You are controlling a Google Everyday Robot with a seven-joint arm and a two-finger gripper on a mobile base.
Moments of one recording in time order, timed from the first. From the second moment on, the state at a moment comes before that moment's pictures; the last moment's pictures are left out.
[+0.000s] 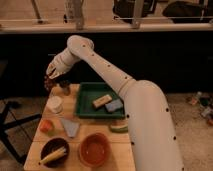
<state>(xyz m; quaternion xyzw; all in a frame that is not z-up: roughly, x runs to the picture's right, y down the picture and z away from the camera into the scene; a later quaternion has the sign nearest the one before) -0.287 -0.086 0.766 -0.09 -0.48 -0.28 0.83</state>
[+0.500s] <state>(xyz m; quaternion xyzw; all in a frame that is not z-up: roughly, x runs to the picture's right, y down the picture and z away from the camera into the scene) -0.294 -0.053 0.751 -0.11 -0.50 -0.30 0.81</state>
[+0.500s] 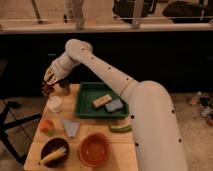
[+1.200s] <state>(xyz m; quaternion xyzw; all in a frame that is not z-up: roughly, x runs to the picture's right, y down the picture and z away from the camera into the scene) -0.291 -0.019 0.752 -0.13 -0.51 -0.29 0.80</state>
